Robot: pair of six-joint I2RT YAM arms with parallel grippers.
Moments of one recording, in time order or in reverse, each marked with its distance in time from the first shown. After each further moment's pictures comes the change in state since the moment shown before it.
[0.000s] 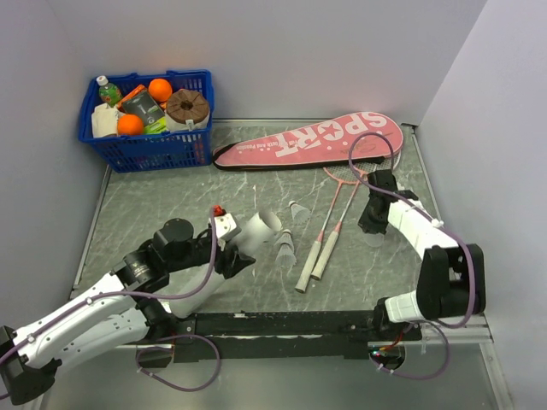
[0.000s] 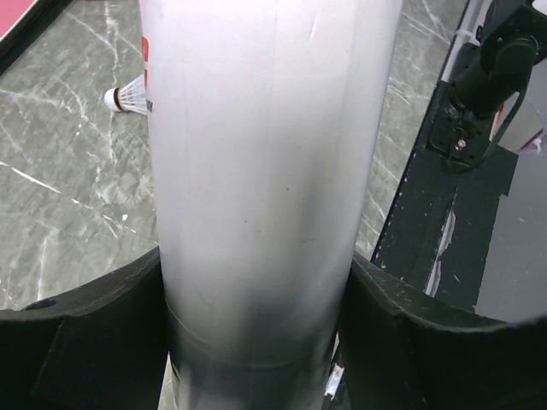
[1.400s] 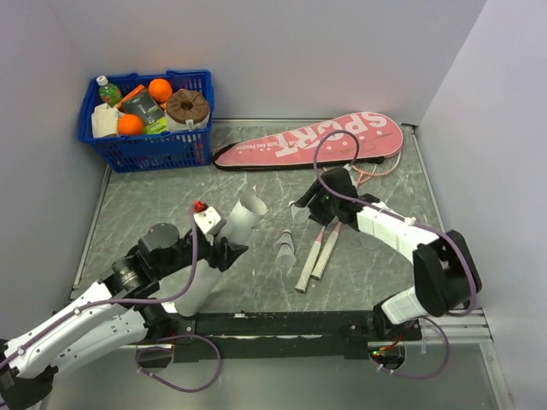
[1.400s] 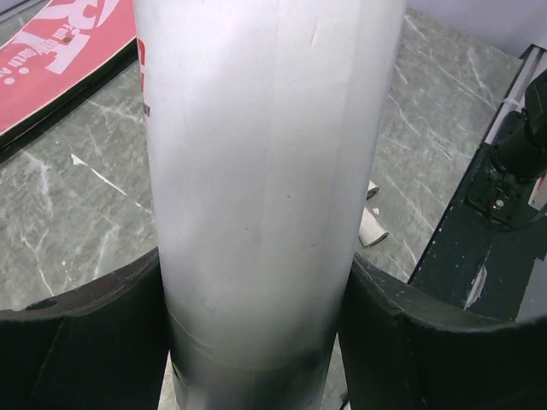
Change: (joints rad) left arm 0.000 -0.100 0.001 0.008 -0.178 -0.055; right arm 0.365 0.069 0.006 0.427 -0.171 0.487
